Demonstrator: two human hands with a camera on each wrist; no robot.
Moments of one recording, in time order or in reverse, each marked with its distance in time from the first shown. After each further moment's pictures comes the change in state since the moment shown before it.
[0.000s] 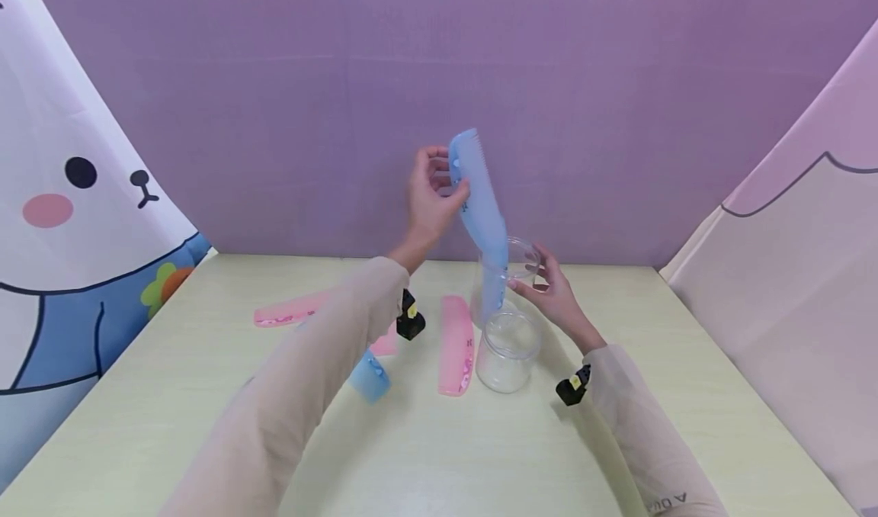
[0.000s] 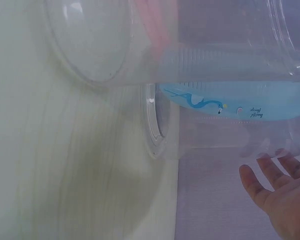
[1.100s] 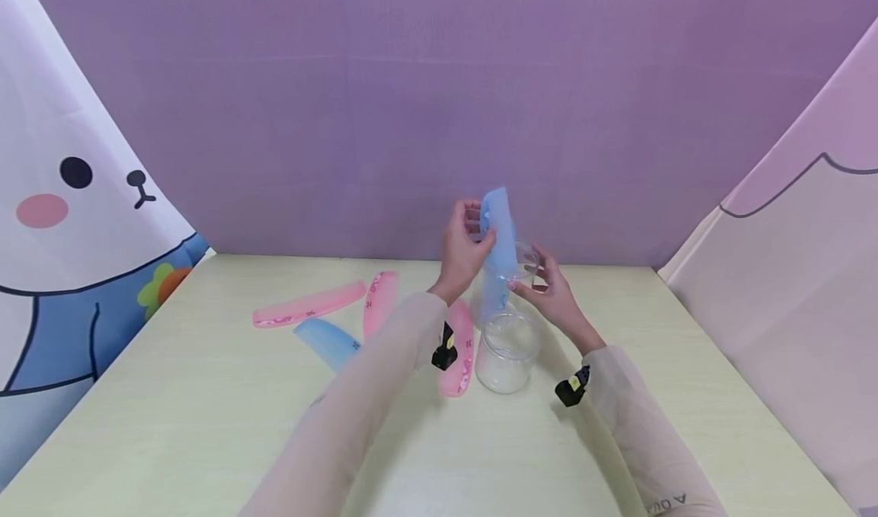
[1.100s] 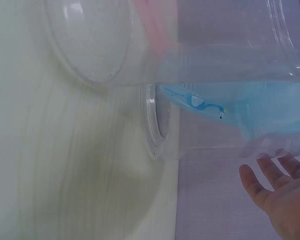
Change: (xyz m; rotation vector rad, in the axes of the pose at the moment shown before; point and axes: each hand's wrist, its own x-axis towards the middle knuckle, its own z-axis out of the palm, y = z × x) left_hand -0.047 -0.059 0.046 0.101 -0.088 -0.154; right_hand 0.007 0.023 0.000 -0.002 0.025 -0.034
